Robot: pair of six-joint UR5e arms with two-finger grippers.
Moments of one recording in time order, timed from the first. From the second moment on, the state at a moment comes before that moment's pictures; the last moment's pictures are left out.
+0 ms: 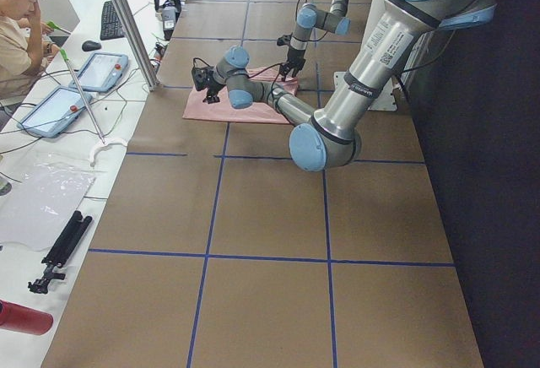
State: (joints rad) left arm -0.78 -2.22 -1.34 -2.36 -1.68 -1.63; right arm 0.29 -1.01 1.71 -1.40 1.57 2.24
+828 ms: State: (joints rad) left arm -0.78 -2.22 -1.35 -2.35 -1.68 -1.64; right arm 0.28 -1.01 1.71 -1.42 1.56 2.27
